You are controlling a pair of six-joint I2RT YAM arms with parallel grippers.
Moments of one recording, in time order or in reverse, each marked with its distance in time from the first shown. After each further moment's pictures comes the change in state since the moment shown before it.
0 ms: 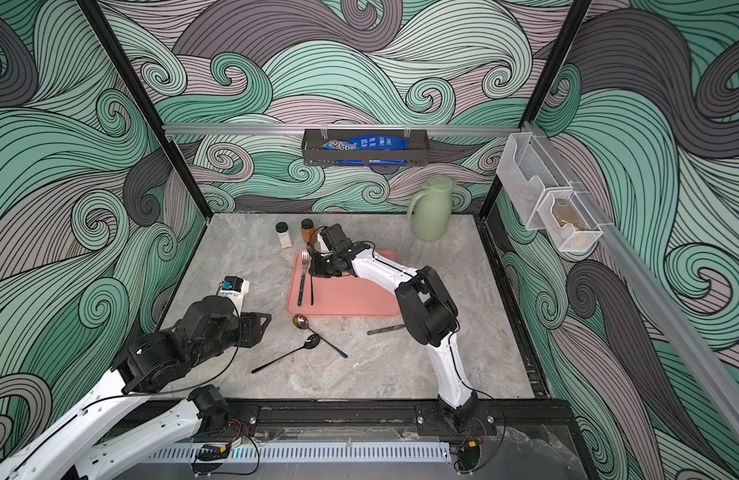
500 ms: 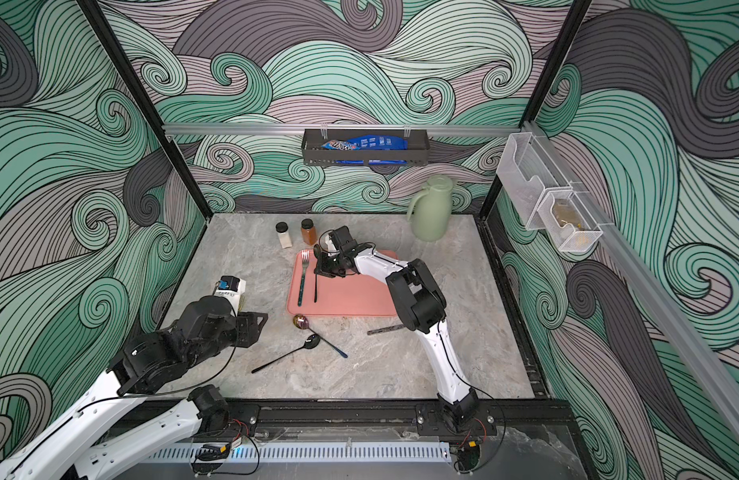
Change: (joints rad) left arm 0.000 -0.001 0.026 -0.033 -0.029 0.015; right arm -0.070 0.137 0.047 0.067 -0.100 0.037
